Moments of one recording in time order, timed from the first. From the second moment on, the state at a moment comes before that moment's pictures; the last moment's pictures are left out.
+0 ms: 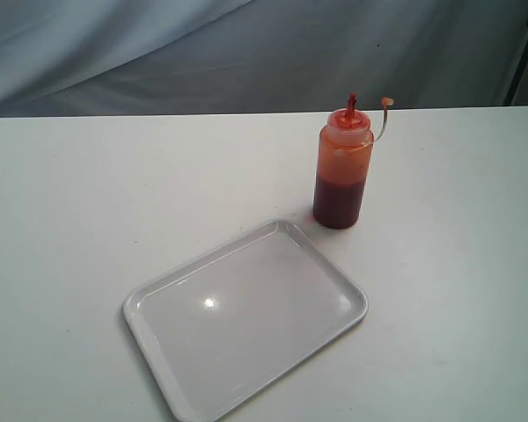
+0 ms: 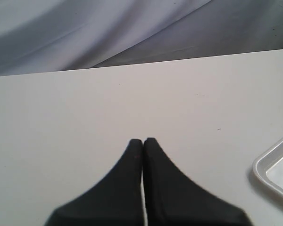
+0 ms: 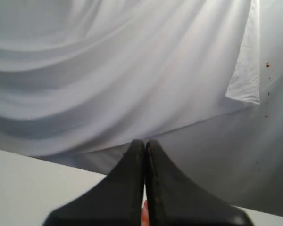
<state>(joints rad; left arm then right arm) -0.01 0.00 0.00 0.07 0.33 0.01 0.26 0.44 -0.73 0.39 0.34 -0.36</state>
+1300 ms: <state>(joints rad) -0.01 0.00 0.00 0.07 0.33 0.01 0.27 1.16 -0.74 0.55 0.04 -0.60</state>
